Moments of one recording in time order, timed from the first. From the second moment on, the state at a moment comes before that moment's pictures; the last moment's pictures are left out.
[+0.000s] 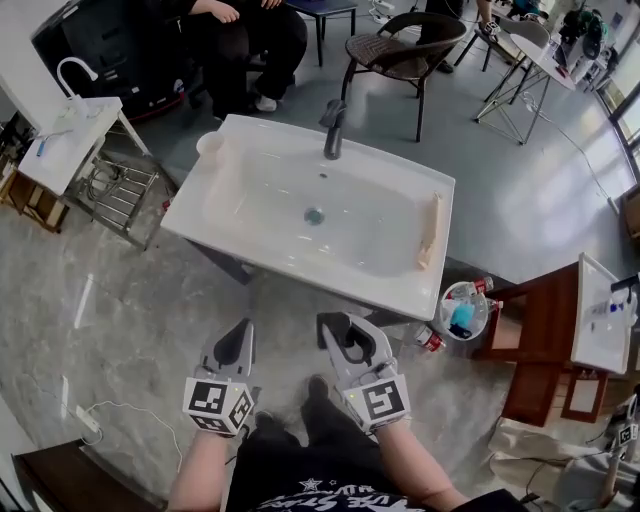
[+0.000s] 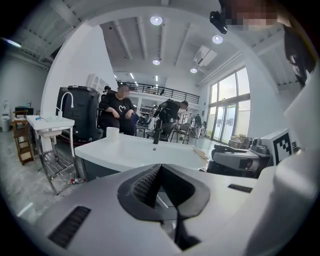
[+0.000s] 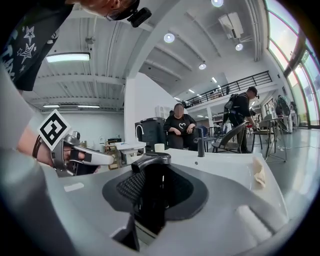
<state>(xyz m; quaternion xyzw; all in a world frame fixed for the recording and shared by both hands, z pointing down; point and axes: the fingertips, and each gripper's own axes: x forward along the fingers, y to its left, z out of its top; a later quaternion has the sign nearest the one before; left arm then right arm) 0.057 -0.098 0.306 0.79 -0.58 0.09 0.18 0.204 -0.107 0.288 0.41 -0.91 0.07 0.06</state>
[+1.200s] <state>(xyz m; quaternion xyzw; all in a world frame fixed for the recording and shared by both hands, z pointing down) -0.113 -0.002 0.489 0.81 -0.55 0.09 0.20 0.088 -0.043 0.496 0.51 -0.84 0.14 0.08</state>
